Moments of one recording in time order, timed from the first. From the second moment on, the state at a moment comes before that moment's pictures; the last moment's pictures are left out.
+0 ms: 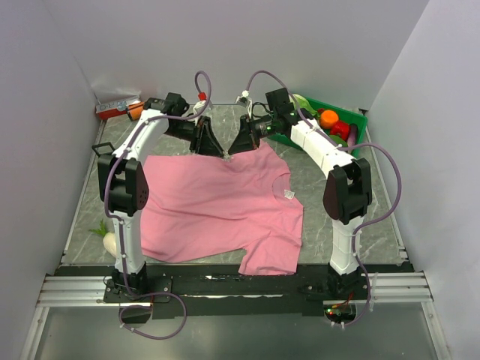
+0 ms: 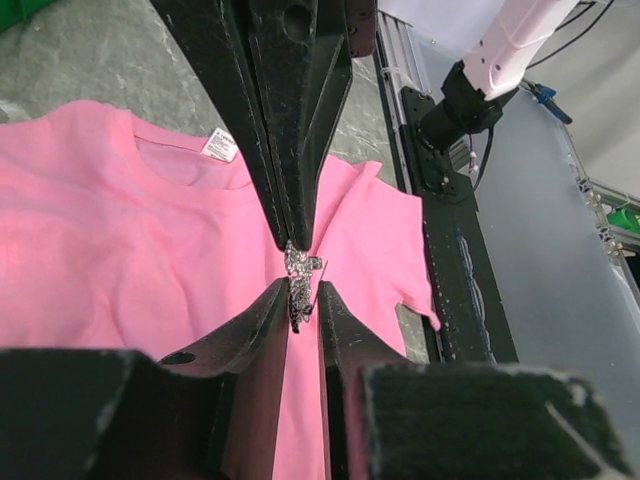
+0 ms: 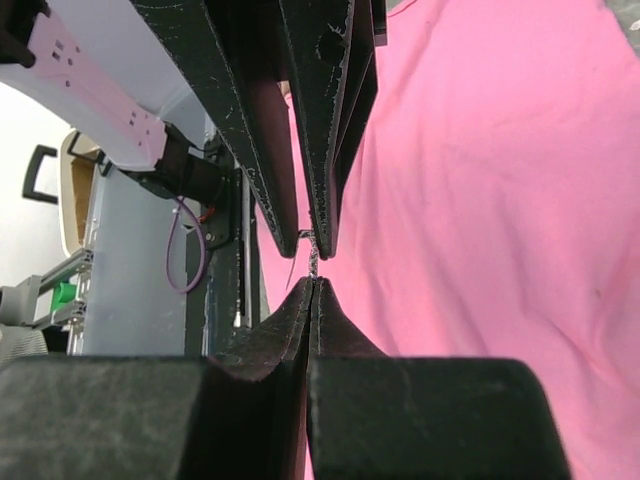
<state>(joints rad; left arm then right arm) -0.24 2.11 2.00 -1.28 1.39 0.92 0.41 2.02 1.85 -0.62 -1.17 -0.07</state>
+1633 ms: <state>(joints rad) -0.16 1.87 1.66 -0.64 1.31 0.41 0.42 2.02 1.94 -0.66 -1.12 -0.14</state>
